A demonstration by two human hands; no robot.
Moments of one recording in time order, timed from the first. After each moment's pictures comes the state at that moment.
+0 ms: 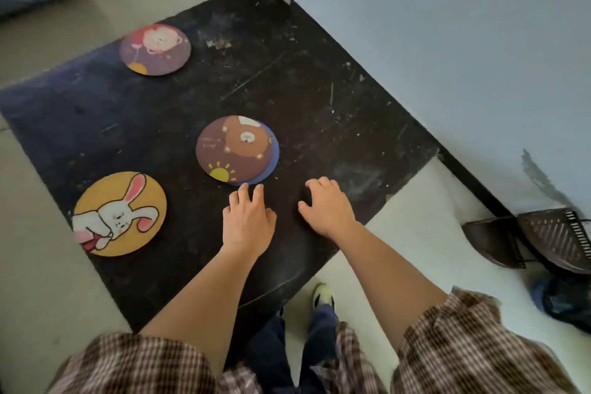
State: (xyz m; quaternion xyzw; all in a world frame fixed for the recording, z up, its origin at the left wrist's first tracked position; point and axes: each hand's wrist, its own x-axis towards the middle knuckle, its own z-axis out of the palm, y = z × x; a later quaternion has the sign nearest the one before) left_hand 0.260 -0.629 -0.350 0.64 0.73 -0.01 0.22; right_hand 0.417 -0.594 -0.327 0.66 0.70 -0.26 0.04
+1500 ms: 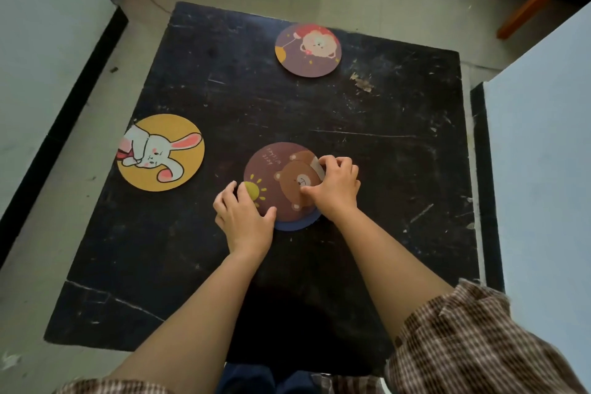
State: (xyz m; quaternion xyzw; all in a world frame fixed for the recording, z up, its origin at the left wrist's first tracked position) left_hand 0.283 -0.546 -0.363 0.10 0.95 0.22 0.18; right_hand 0.333 -0.396 -0.361 0.46 0.84 -0.28 0.03
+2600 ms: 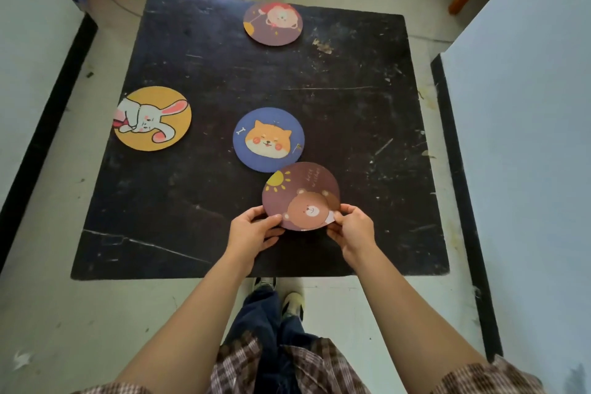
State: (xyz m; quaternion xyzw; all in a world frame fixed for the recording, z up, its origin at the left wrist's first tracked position) left_hand 0.383 -0.636 -0.337 -0.09 0.66 0.54 0.51; right_hand 0.513 -0.503 -0.340 0.67 0.35 -0.65 -0.12
